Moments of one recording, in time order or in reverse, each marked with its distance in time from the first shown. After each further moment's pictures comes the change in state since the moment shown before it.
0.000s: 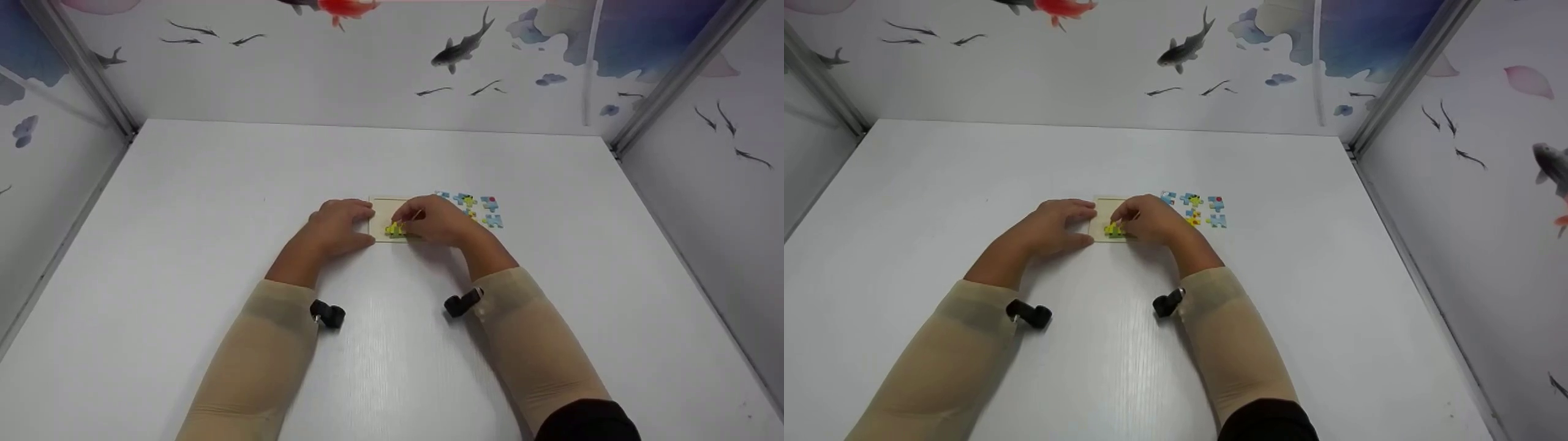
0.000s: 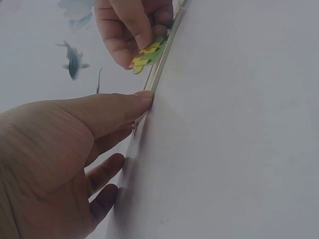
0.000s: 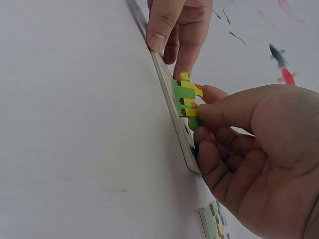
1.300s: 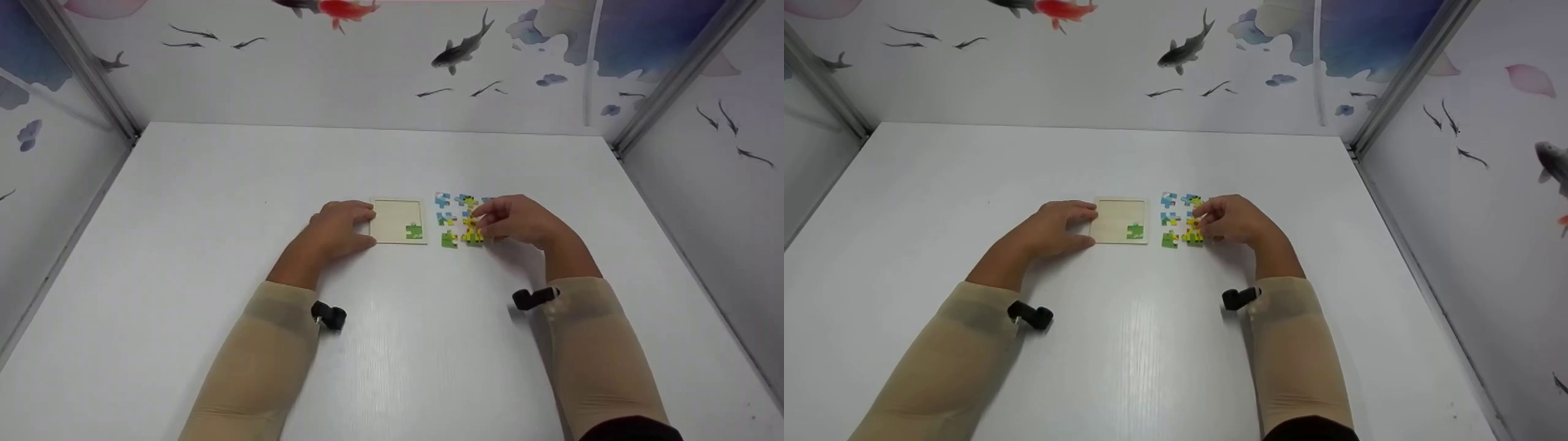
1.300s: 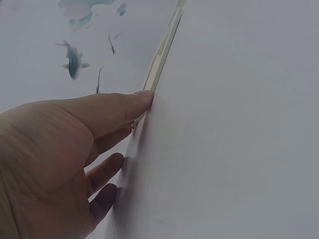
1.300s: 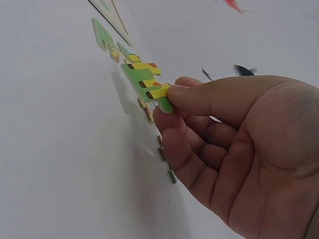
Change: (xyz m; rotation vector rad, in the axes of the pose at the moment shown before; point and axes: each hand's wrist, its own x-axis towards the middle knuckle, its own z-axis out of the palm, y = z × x) left_hand -0.005 0.002 -0.001 -0.031 0.018 -0.014; right_hand -0.058 0.085 -0.087 0.165 0.035 0.269
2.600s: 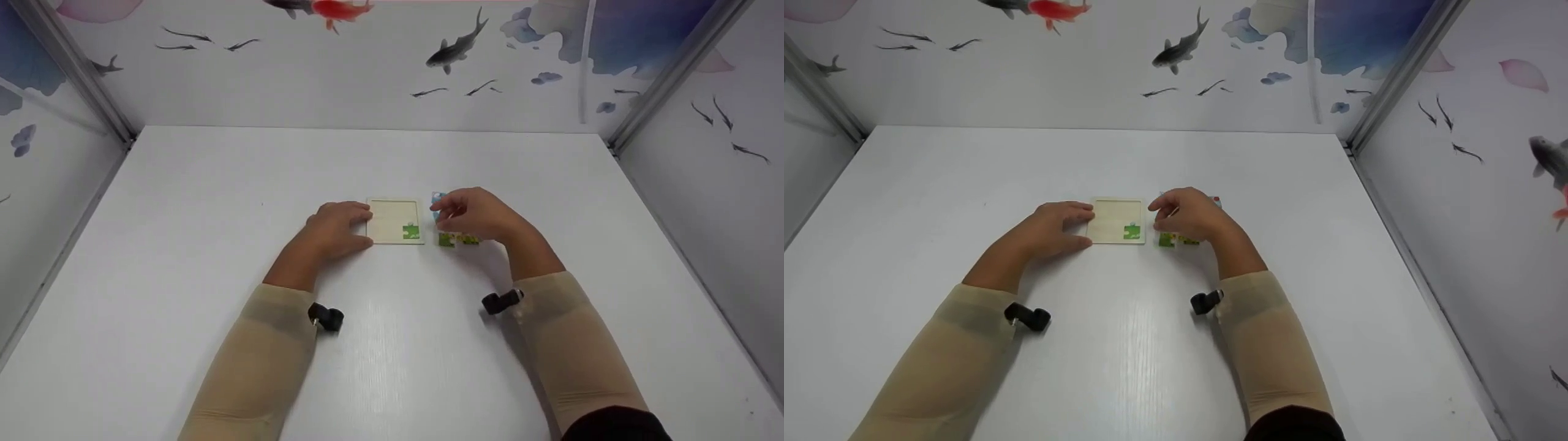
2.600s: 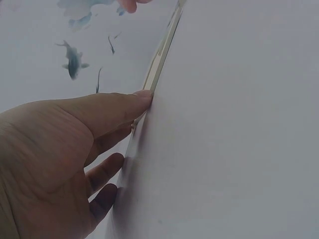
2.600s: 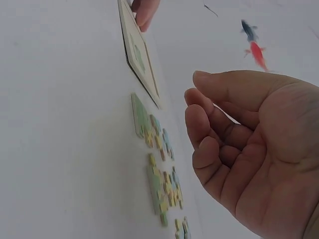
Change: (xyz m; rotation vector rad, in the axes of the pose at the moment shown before) left_hand 0.001 0.001 0.000 -0.001 -0.024 -0.023; right_hand 0.002 -0.055 0.043 -0.110 0.008 -0.167
